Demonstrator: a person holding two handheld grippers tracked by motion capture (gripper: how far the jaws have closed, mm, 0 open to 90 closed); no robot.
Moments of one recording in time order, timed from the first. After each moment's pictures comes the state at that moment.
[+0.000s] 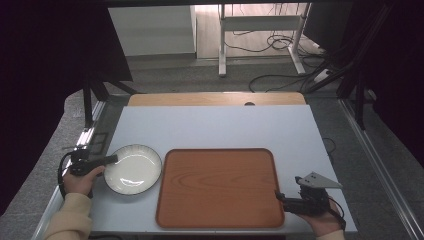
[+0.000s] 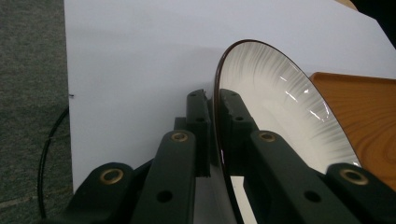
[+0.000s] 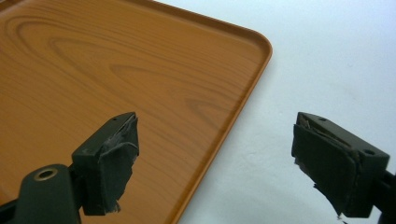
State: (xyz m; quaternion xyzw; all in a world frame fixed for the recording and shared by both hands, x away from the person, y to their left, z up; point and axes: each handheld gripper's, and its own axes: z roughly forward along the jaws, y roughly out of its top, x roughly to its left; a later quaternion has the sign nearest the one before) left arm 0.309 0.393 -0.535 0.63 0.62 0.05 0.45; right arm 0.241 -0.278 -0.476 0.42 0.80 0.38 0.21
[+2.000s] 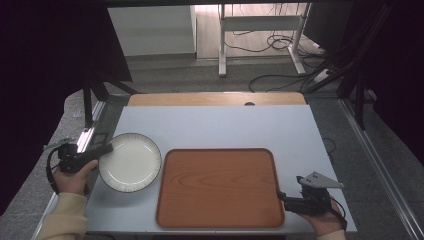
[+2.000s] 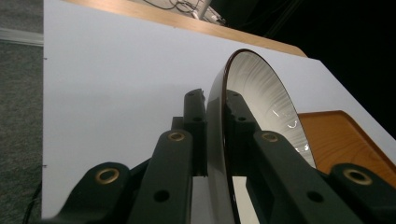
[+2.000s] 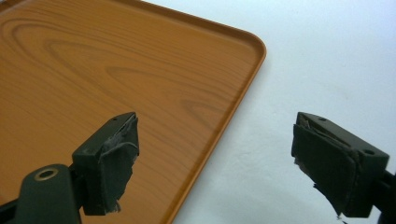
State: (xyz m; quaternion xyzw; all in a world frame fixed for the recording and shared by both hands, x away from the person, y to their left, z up) left arm 0.286 0.383 -0.480 0.61 0.57 0.11 0.54; right arm 0.242 -0.280 -0.475 0.43 0.79 0.38 0.21
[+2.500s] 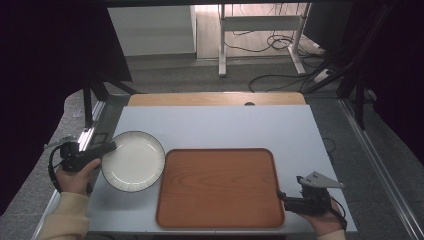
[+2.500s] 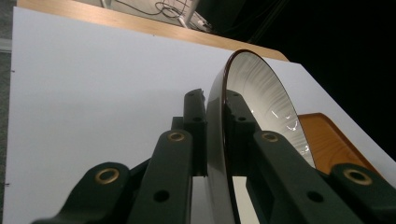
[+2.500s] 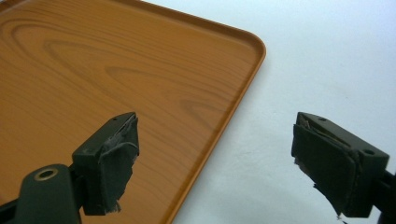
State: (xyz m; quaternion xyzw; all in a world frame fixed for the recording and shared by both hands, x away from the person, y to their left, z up) left arm 0.286 0.371 -0.470 0.62 0.55 0.10 0.55; right arm 0.242 -0.281 -0.475 0.43 0.79 0.38 0.21
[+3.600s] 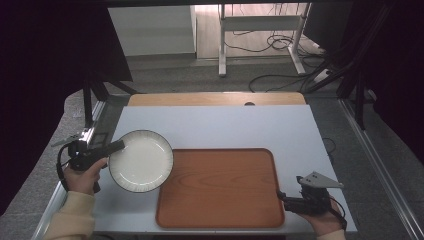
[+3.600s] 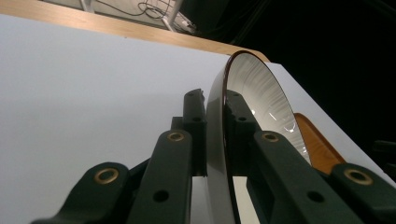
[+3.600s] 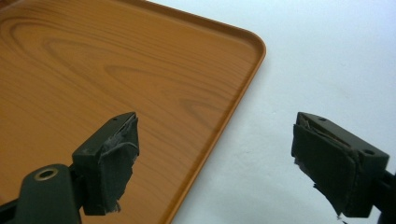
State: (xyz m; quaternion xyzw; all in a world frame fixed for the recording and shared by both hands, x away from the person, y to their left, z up) left arm 0.288 0.348 -0.462 0.62 0.53 0.08 0.57; right arm 0.242 -0.280 -0.476 0.43 0.79 0.38 0.21
